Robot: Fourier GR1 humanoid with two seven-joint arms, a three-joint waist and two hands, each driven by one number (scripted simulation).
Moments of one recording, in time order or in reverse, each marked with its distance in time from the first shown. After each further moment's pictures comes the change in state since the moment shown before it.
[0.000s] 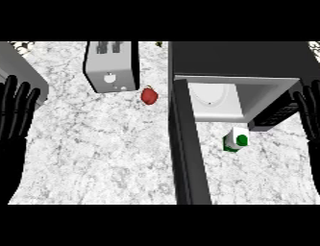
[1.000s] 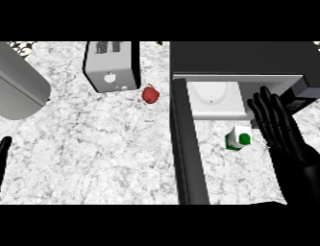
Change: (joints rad) left arm 0.356 -0.078 -0.057 -0.241 0.011 0.054 0.037; right arm -0.023 0.072 0.186 -0.030 0.075 0.024 0.092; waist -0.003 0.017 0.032
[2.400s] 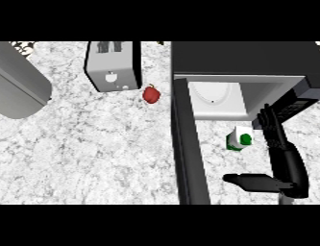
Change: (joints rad) left arm 0.349 -0.001 0.149 -0.081 0.144 -0.239 -0.163; right arm 0.062 -0.008 -0.216 0.537 0.006 -0.006 -0.393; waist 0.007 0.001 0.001
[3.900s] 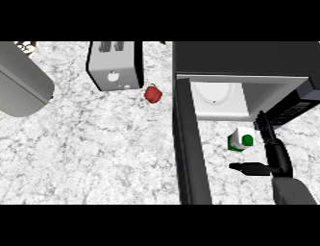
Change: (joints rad) left arm 0.021 -0.007 0.116 0.026 0.080 -0.102 -0.016; right arm -0.361 -0.109 -0.194 0.985 0.052 -0.002 -0.587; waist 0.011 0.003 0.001
